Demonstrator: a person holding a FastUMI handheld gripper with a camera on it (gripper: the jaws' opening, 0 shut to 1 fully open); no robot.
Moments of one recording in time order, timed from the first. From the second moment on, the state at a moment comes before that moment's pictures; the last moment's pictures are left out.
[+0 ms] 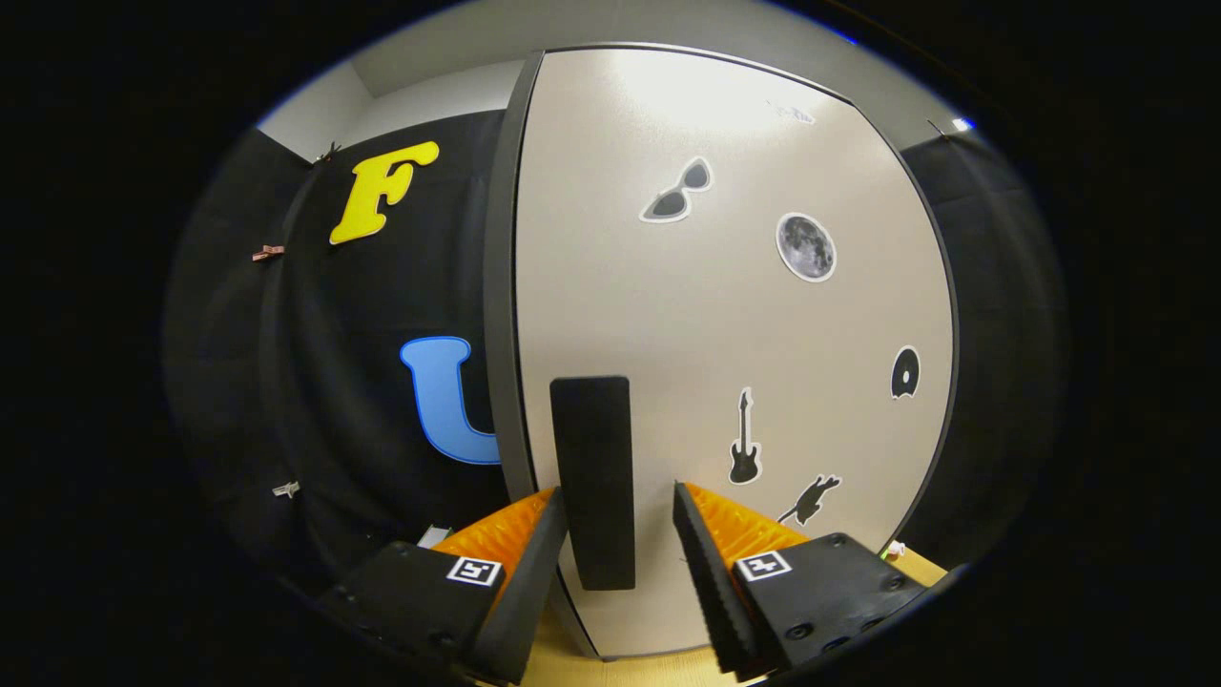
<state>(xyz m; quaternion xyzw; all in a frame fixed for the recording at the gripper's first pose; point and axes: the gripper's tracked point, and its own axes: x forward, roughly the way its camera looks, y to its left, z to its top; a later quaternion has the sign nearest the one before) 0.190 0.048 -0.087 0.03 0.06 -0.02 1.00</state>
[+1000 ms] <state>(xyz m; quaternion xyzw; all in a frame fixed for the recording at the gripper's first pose) 0.157 0.051 -0.075 0.00 0.06 -0.04 1.00</state>
